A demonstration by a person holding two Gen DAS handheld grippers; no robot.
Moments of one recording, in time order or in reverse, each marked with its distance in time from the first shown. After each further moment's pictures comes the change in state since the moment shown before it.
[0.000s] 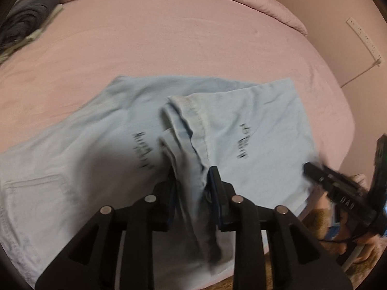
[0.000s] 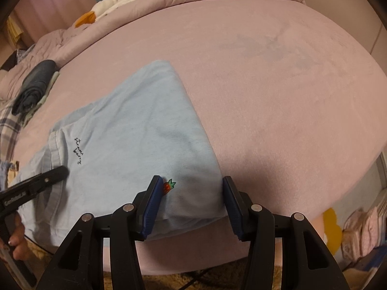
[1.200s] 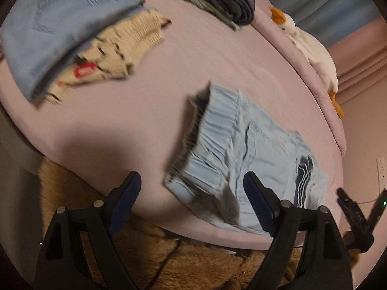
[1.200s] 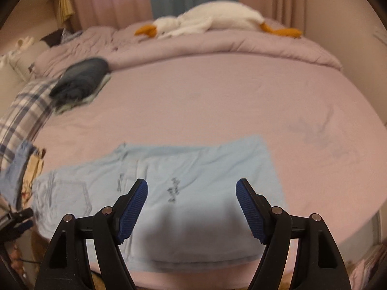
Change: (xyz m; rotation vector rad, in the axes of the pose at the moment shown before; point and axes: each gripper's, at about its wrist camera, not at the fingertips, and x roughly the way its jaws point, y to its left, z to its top) left arm -0.127 0.199 -0.143 -0.711 -0.212 0.061; right arm -0.033 0.115 0.025 -0.251 -0.146 0.089
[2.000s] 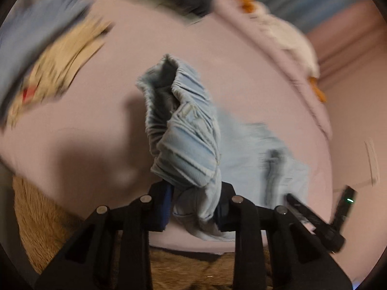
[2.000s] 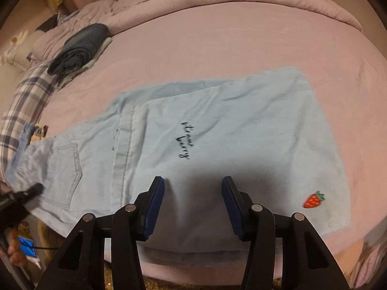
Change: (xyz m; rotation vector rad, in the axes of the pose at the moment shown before) left arm -0.008 -0.076 0.010 0.143 -0.018 -0.114; right arm 0.041 -0.007 -0.030 0.076 0.170 0.084
